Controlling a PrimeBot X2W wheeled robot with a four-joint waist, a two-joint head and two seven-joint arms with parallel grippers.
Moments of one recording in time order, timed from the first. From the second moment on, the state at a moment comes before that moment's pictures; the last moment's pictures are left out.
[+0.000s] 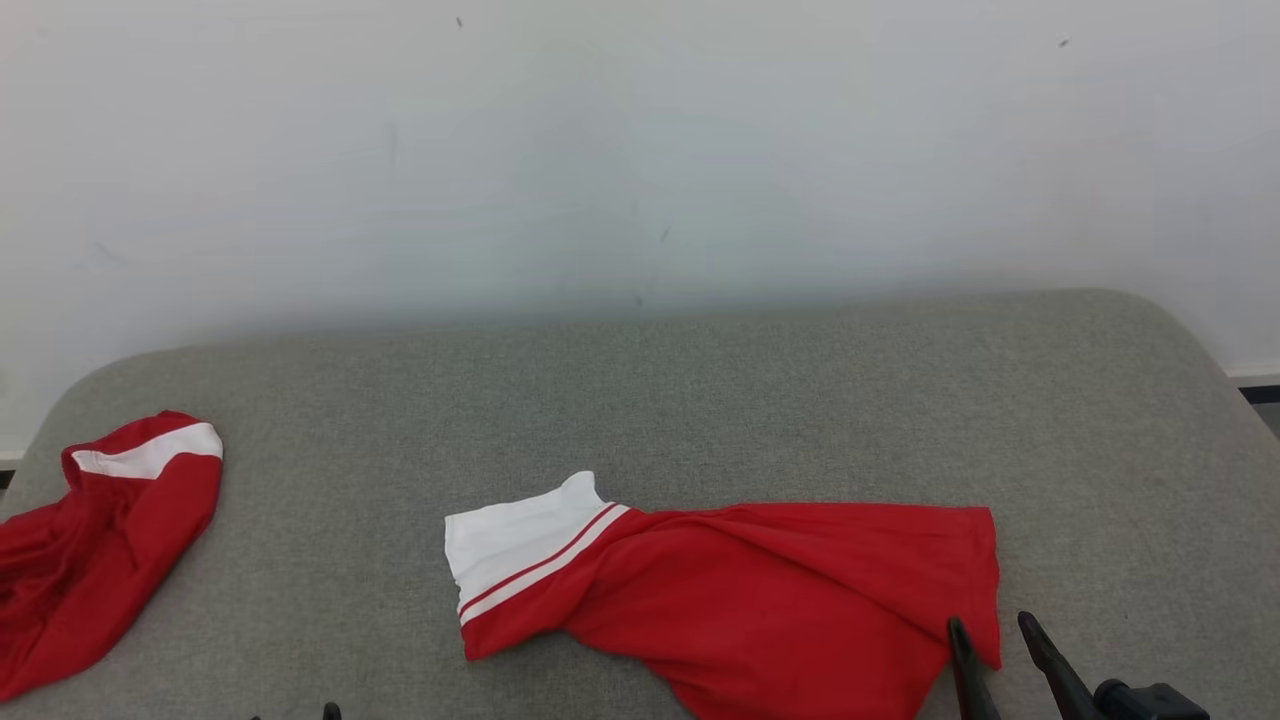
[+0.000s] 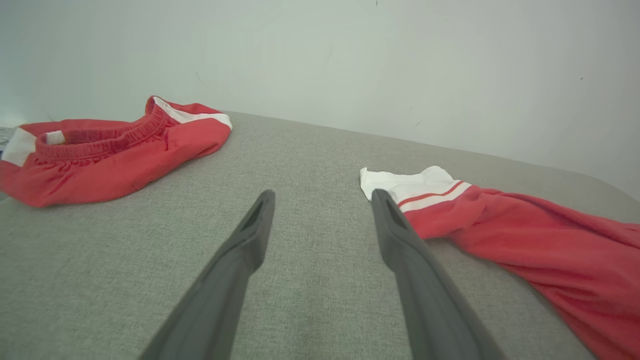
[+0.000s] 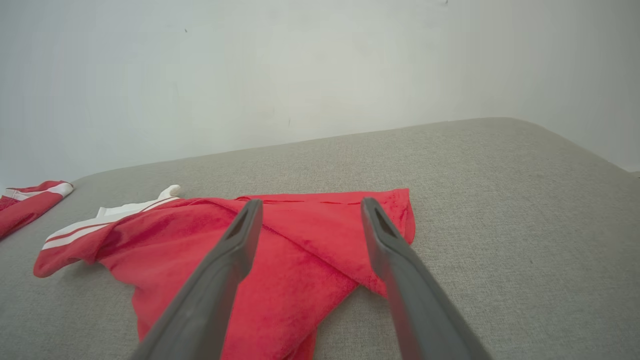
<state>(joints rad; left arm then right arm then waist) 0.21 0.05 0.07 0.14 -0.25 -0.13 -0.26 0.11 -0.12 0.08 0.18 0.28 0.13 -0.17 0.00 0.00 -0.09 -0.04</state>
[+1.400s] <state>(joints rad) 0.10 0.06 -0.03 0.28 -0.29 -0.13 -0.26 0.04 -0.15 0.08 0.19 0.31 0.13 -0.07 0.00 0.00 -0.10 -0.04</state>
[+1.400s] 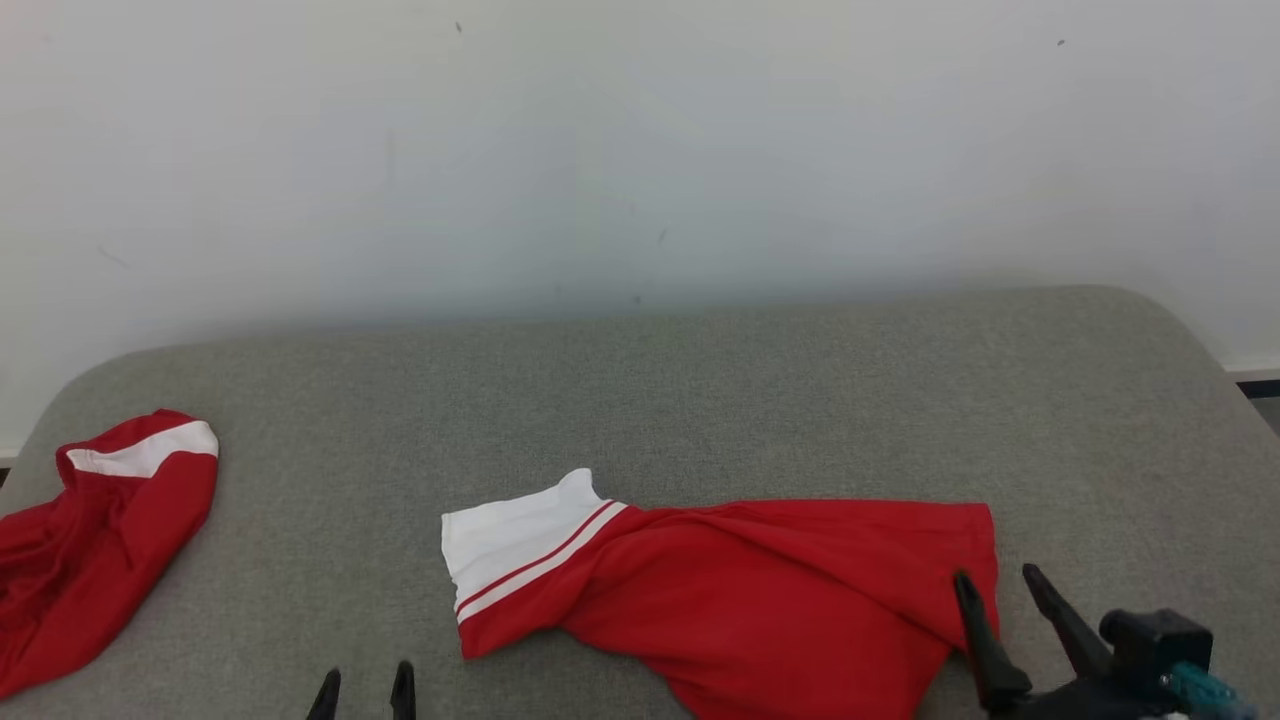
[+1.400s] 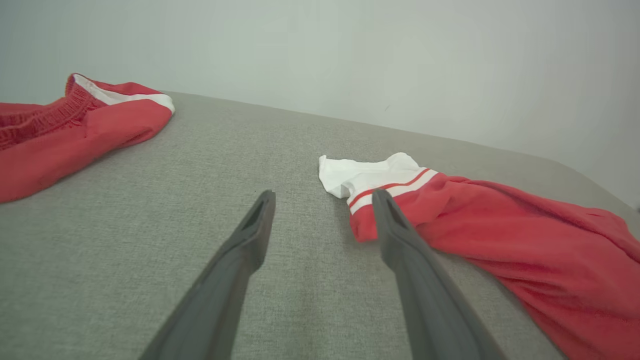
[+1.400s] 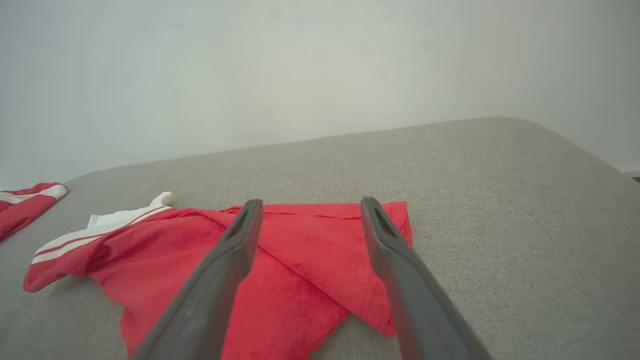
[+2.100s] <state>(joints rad) -0.50 0.13 -0.09 0.68 -0.39 -0.10 0.09 -0.29 -0.22 0.16 0.24 0.37 0.13 0.39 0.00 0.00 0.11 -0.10</state>
